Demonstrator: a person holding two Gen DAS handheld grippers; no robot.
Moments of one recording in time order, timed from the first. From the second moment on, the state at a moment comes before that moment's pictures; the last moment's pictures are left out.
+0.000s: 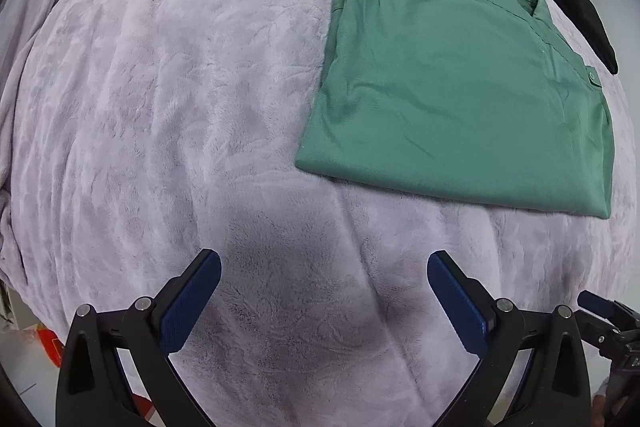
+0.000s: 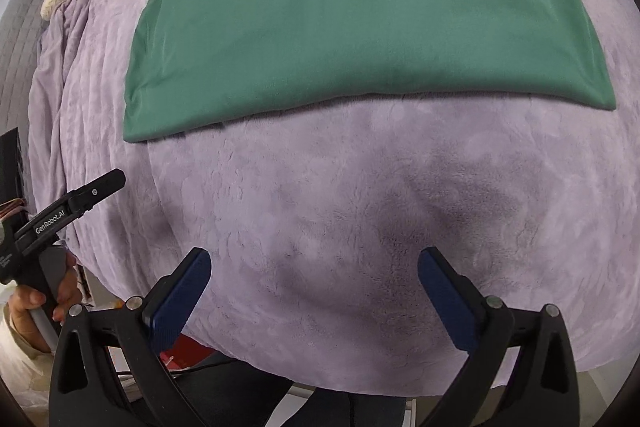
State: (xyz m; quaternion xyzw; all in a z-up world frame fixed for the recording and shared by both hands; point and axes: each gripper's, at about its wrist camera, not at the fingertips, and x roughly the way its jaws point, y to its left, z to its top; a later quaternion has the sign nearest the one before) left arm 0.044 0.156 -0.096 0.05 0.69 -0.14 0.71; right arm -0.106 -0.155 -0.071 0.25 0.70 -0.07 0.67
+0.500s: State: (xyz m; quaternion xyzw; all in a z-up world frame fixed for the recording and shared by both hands) left arm 0.079 0.169 -0.107 0.07 0.69 -0.14 0.71; right arm -0.082 -0.142 -0.099 0.39 0.65 -0.05 0.65
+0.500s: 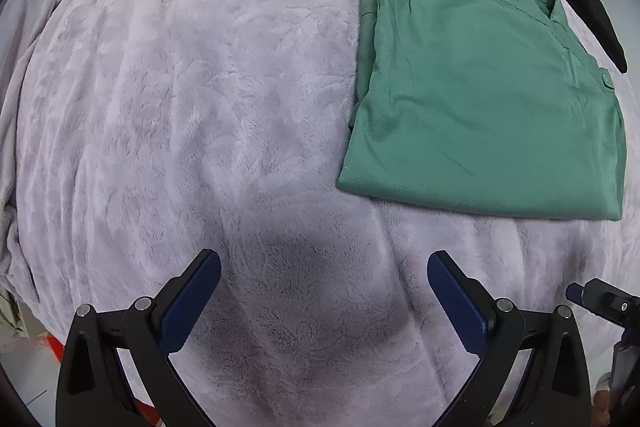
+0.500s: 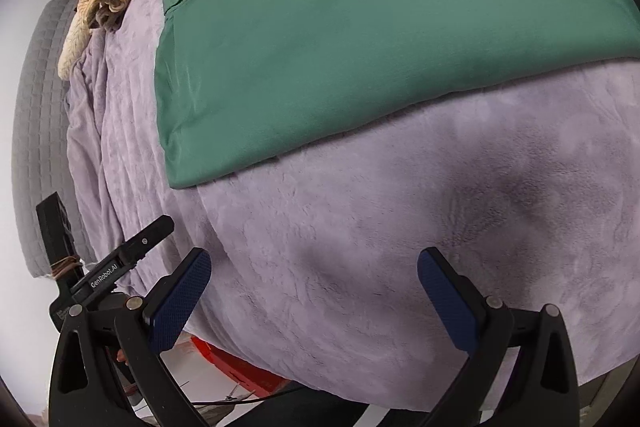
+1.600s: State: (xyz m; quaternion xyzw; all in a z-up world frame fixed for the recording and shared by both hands) left arm 0.212 0.150 -0.157 -0.14 0.71 -0.26 0.65; right arm -0.004 -0.127 -0.168 0.68 0.43 0.03 0.60
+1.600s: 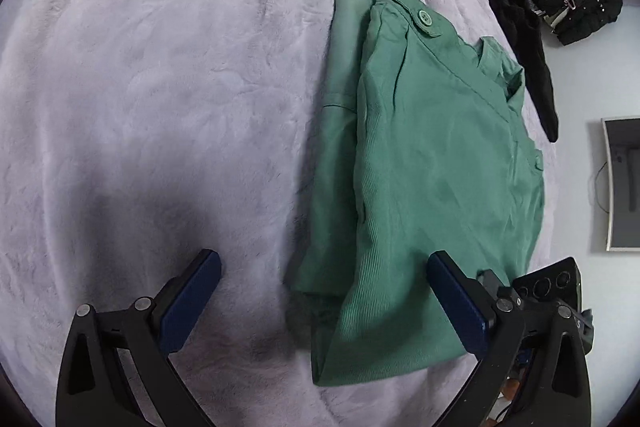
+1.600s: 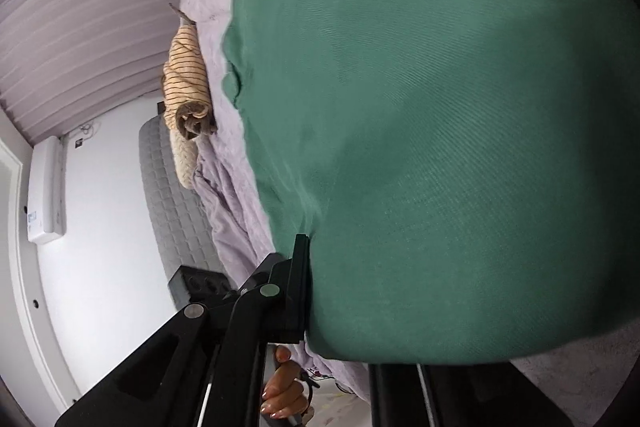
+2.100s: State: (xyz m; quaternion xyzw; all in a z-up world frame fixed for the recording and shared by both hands) left arm 0.244 0.048 -0.163 -0.14 0.70 -0.34 0.61; right arm 0.006 -0.129 -0.144 0.60 0.54 0.09 0.59
